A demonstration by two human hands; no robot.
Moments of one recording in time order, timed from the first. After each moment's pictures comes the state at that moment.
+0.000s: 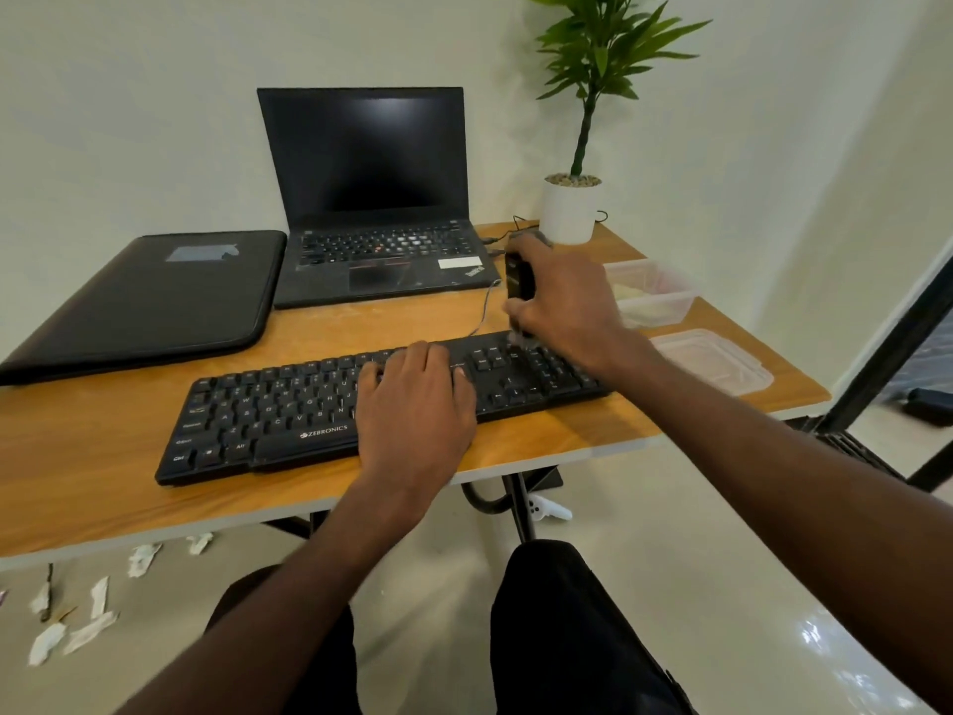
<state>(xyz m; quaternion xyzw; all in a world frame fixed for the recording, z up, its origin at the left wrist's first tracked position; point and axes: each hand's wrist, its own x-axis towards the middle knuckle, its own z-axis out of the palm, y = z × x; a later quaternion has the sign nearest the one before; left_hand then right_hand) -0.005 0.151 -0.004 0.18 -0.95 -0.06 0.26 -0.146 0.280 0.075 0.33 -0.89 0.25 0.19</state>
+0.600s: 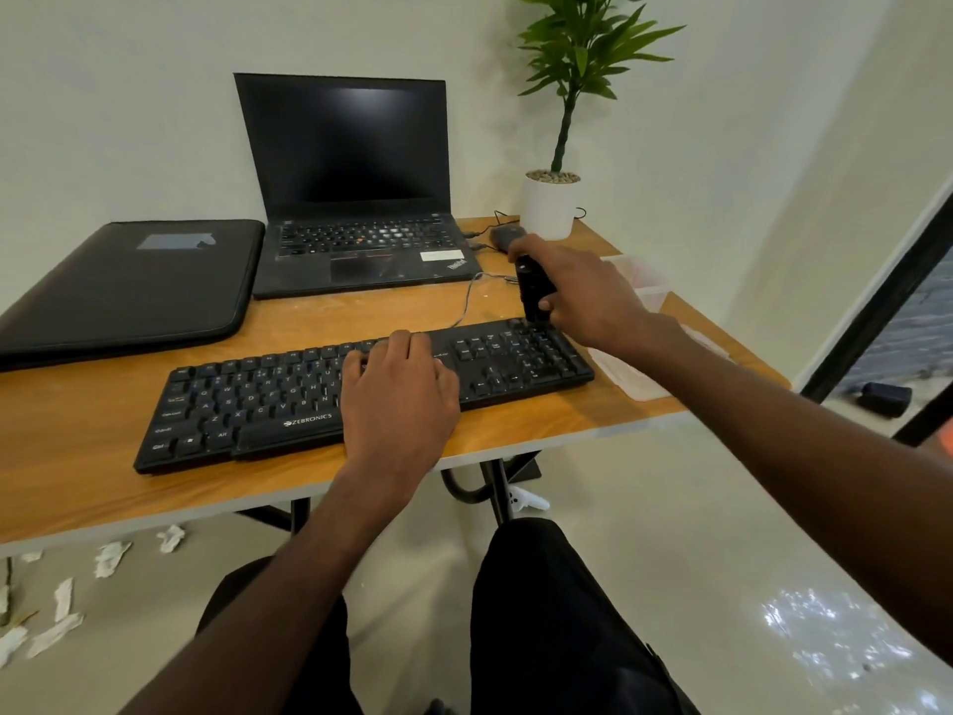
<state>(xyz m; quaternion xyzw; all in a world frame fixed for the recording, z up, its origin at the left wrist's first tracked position) -0.001 0.153 -0.001 0.18 -0.95 -0.07 0.25 -0.161 0.318 0.085 0.37 -0.91 0.15 0.13</state>
